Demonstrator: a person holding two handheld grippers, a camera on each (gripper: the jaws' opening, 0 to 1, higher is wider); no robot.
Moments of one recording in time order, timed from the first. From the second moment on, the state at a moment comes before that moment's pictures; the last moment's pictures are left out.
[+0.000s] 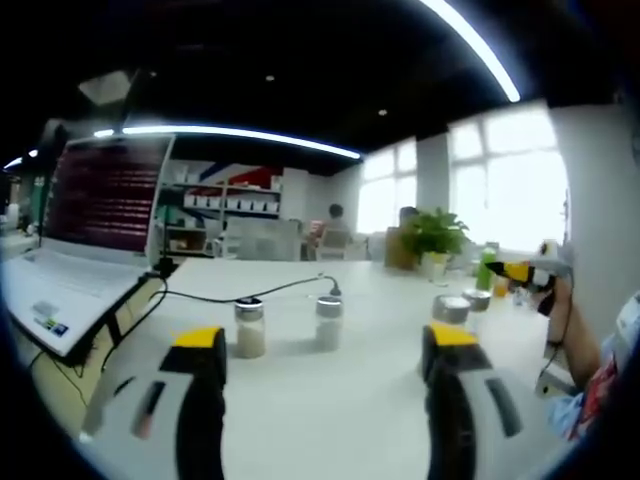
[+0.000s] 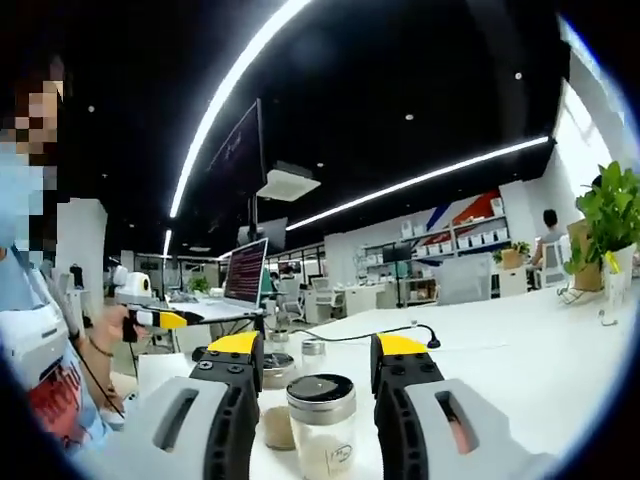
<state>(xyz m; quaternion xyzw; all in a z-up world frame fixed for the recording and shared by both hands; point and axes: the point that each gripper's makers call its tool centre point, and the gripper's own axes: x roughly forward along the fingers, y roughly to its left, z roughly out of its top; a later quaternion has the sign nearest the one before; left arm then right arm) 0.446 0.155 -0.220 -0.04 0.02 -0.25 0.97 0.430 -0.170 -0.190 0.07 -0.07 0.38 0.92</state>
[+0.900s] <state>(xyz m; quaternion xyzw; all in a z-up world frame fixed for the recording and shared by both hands) 0.441 0.164 -0.217 -0.04 0.01 -0.24 0.97 0.440 -0.153 -0.234 -0.10 0.02 0.56 0.82</state>
